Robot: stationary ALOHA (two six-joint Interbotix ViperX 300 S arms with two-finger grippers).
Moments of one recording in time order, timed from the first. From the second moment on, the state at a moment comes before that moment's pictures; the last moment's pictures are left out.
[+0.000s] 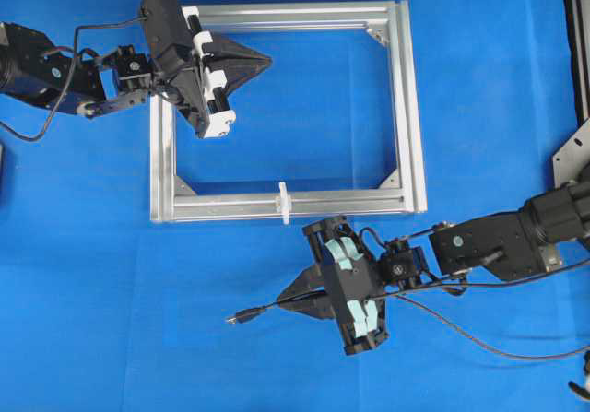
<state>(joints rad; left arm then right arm) 0.27 0.14 0.85 -0.09 -0.75 0.00 0.31 0.21 0.67 0.03 -0.41 0.09</state>
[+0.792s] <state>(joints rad) 0.27 0.14 0.85 -0.09 -0.75 0.00 0.31 0.11 0.81 0.03 -0.42 0.09</state>
